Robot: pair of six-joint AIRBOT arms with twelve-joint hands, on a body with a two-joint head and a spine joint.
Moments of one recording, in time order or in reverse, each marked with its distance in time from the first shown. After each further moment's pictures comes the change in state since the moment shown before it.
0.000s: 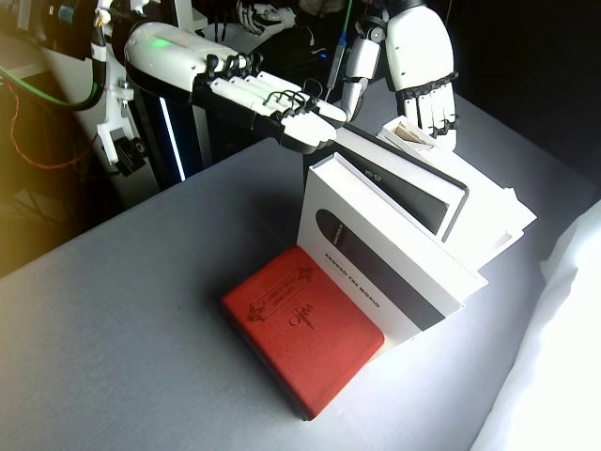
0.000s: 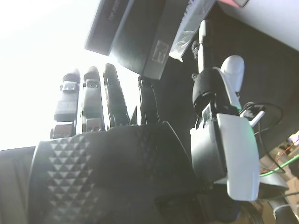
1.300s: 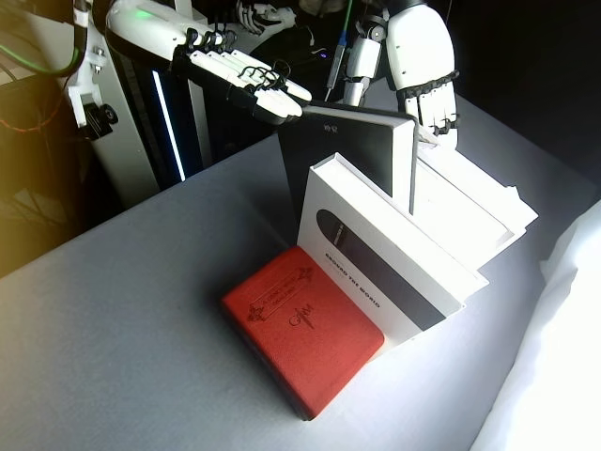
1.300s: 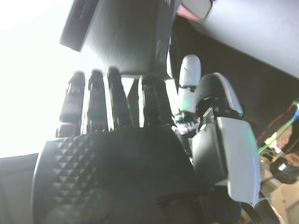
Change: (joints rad) left arm -0.008 0.000 0.000 -0.006 0.001 0.002; right arm -0.122 0.005 -0.166 0.026 0.073 -0.153
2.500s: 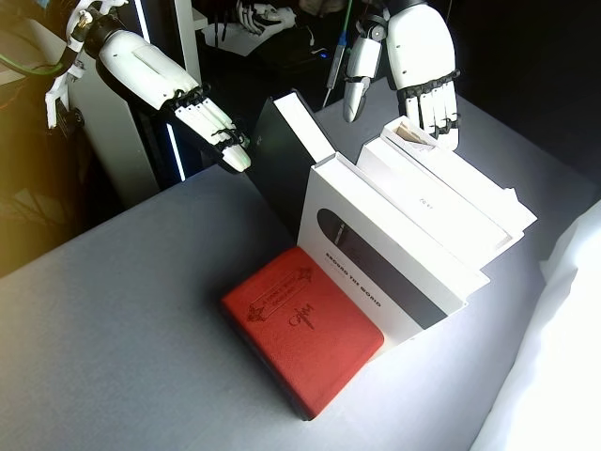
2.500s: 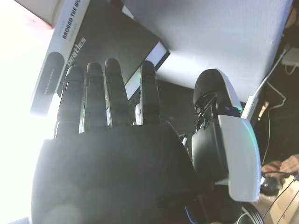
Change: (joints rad) left arm 0.000 0.000 0.000 0.013 0.002 0.001; right arm -0.127 0.002 -0.004 0.157 -0.153 0.007
